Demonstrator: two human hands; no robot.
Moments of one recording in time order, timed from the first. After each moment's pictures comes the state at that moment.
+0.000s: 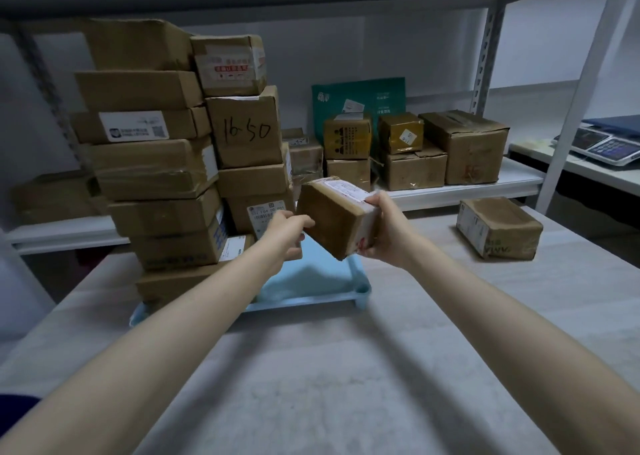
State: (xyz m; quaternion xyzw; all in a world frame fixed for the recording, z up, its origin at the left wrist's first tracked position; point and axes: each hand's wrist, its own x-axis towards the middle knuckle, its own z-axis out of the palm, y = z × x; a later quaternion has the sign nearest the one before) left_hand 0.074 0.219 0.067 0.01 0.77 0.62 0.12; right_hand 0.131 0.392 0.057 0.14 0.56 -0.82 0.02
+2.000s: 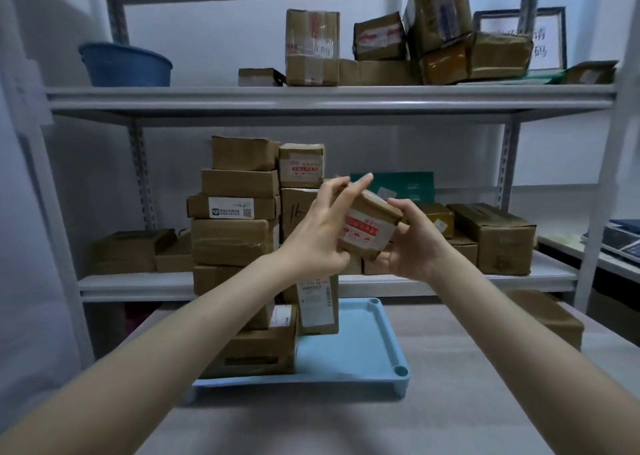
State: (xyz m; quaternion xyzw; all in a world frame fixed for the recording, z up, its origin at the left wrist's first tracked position) left_hand 0.137 0.158 0.194 0.49 0.78 0.29 -0.26; right_hand 0.160 0.345 0.183 0.00 0.54 -0.84 0.03
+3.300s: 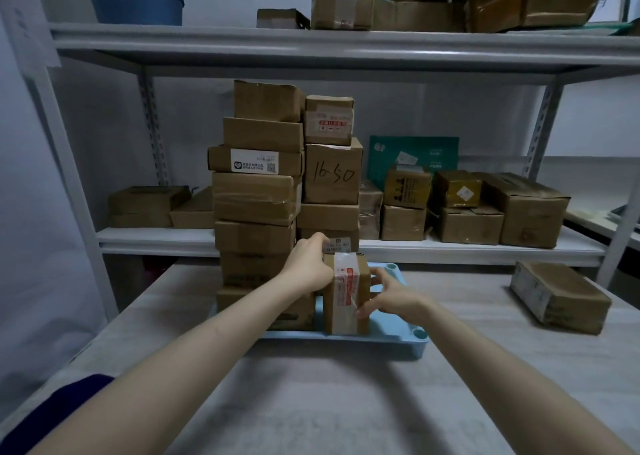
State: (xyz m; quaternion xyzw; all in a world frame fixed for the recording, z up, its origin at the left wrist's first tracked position) left_hand 0.113 0.126 0.105 0.16 0.92 0.36 -0.02; right_hand 0.101 0.316 0.030 0.03 0.83 -0.55 0.09
